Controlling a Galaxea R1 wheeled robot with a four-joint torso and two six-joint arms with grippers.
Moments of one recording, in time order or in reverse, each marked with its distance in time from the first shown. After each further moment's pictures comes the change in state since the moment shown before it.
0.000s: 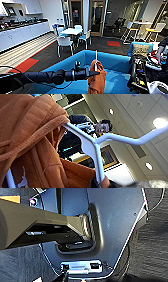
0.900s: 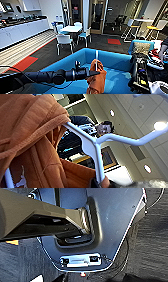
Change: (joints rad) left arm -0.002 0.007 0.000 0.004 -0.010 0.000; right arm 0.001 0.000 0.000 0.000 0.001 -0.001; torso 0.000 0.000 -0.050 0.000
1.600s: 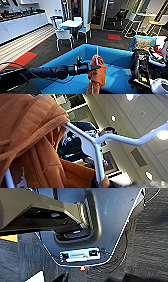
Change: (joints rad) left arm -0.054 0.052 -0.088 -0.001 -0.031 -0.018; right arm 0.011 0.000 0.000 0.000 0.004 0.000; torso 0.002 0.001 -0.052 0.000
